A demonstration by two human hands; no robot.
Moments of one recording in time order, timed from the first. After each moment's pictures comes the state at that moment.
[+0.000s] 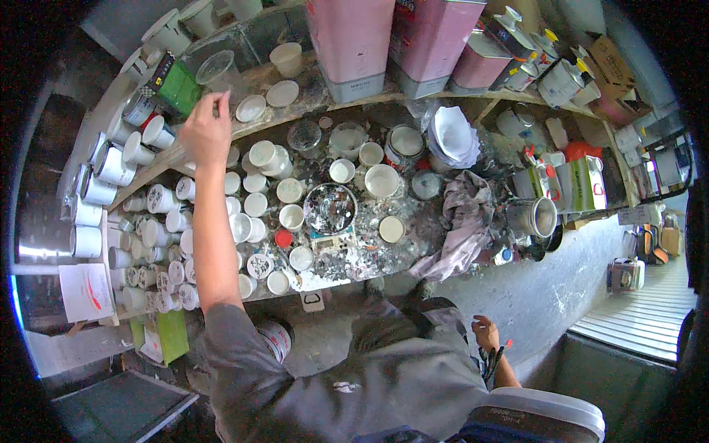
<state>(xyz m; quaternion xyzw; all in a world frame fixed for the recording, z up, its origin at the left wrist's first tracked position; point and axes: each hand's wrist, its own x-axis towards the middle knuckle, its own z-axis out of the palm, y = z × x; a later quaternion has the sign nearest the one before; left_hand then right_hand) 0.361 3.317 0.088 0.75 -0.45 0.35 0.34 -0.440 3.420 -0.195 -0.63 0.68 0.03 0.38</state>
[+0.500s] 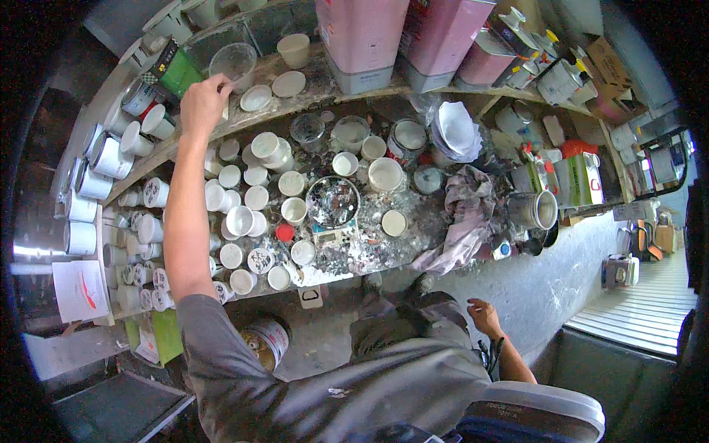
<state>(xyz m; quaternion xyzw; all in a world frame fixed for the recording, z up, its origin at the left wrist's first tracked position) 0.420 3.312 0.098 0.80 -0.53 0.18 0.19 -0.378 3.386 -0.151 -0.68 0.62 0.09 0.39</state>
